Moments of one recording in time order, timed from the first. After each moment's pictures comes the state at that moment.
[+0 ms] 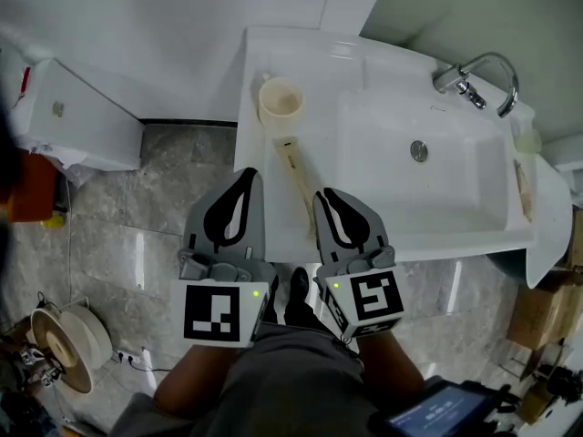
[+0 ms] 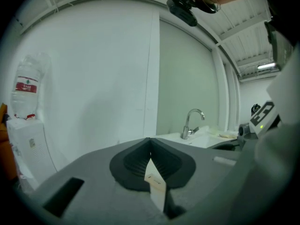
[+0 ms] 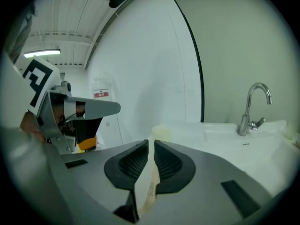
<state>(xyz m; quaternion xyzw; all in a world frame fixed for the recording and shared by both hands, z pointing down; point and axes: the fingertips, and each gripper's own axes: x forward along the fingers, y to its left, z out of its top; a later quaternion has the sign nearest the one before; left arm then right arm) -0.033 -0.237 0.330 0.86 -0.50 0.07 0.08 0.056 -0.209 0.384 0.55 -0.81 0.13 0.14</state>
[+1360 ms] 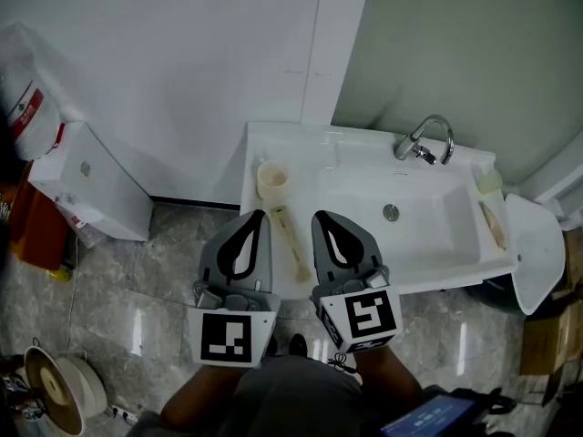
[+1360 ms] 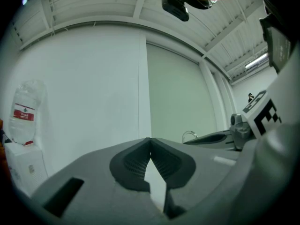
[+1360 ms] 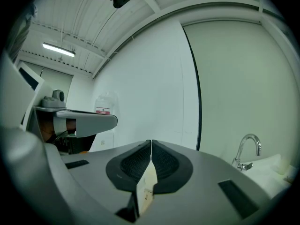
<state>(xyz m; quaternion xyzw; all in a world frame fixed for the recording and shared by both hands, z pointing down) -0.021 -0.192 0.214 0.87 -0.49 0.00 -0.03 0.059 -0.193 0.243 0.57 -0.82 -0.01 0.06</state>
